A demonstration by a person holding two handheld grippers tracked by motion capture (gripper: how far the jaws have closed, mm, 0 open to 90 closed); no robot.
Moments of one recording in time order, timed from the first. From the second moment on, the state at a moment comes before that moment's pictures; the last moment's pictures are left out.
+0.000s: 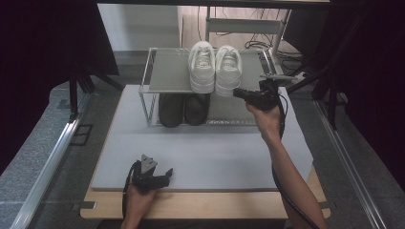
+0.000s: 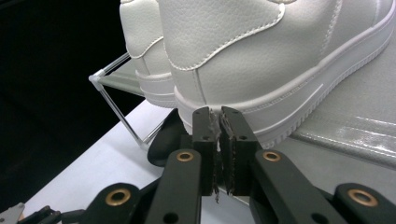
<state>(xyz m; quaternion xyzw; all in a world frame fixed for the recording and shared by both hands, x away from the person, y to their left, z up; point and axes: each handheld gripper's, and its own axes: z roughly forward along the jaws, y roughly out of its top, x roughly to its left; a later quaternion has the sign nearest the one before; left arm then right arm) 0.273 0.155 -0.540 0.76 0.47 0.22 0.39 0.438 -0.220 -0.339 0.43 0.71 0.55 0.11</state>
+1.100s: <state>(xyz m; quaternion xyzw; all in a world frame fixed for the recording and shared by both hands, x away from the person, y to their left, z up) 0.273 0.155 -0.539 0.76 0.47 0.22 0.38 0.385 -0.226 -0.366 0.36 0.77 0.50 0.19</state>
